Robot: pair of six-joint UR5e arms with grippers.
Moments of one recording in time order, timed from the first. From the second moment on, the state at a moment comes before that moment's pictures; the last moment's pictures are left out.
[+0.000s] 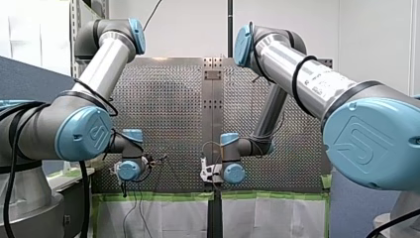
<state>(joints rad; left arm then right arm) -0.05 -2.30 -2.20 -1.83 -1.61 -1.83 2.30 -0.59 1.56 -0.77 1.73 1.54</state>
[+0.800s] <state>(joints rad) -0.04 -2.39 -2.14 -1.84 -1.57 -1.88 2.29 -0.59 1.55 -0.78 1.72 1.55</state>
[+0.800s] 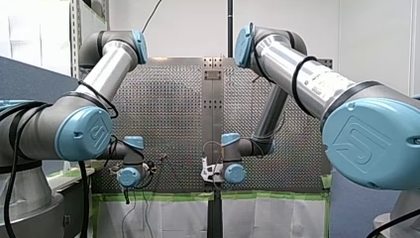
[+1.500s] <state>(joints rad) 0.00 -2.39 -2.11 -1.88 -1.54 -1.89 2.28 -0.59 1.53 -0.77 1.71 1.54</state>
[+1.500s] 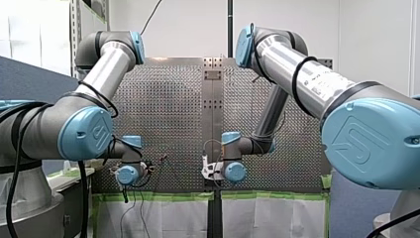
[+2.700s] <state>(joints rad) 0.03 -2.39 -1.95 -1.99 -1.49 -1.93 2.19 -0.59 1.46 -0.75 1.67 1.54</state>
